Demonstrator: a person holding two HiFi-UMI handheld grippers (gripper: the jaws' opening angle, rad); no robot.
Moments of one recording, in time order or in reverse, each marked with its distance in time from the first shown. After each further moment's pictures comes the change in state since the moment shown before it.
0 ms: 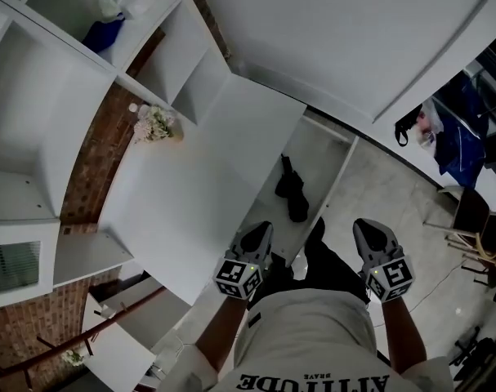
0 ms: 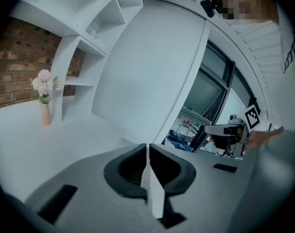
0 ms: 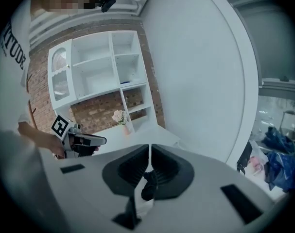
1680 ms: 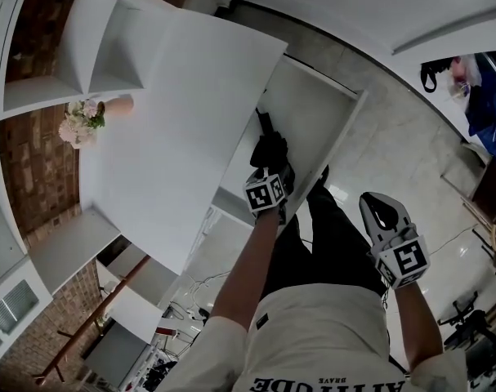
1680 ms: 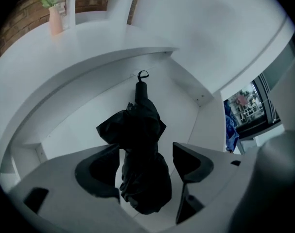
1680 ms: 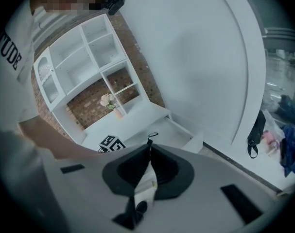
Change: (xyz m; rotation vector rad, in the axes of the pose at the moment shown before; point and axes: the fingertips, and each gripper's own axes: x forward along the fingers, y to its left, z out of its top) left arm 0.224 0.108 -0.251 -0.411 0.598 0.464; right arm 0.081 -0.133 -0.100 0.148 0.219 0.132
